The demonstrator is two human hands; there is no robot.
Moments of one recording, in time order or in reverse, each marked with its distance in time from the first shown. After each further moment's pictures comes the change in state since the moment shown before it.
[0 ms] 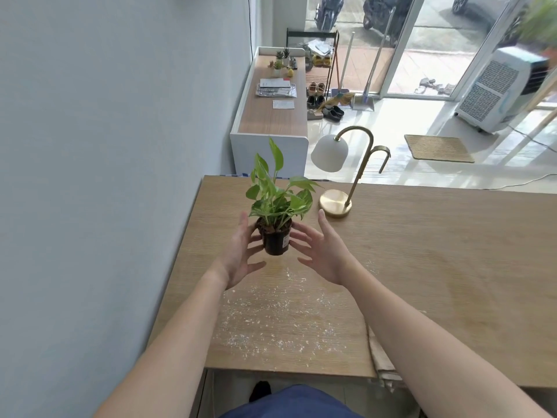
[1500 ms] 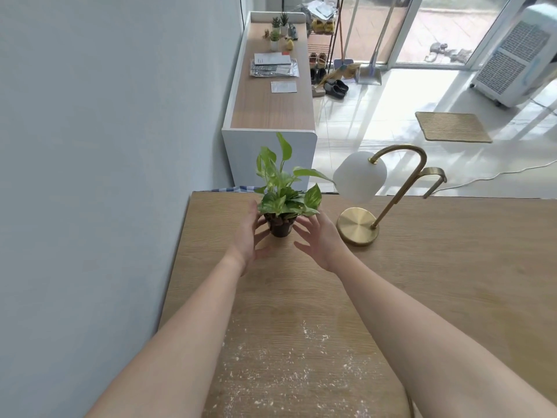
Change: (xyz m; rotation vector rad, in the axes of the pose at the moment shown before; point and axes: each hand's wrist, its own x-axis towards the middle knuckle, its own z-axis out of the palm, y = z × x) left_hand 0.202 0.058 -0.036 -0.007 0.126 -0.030; right_hand 0.194 -0.066 -0.023 0.118 0.234 -0.045
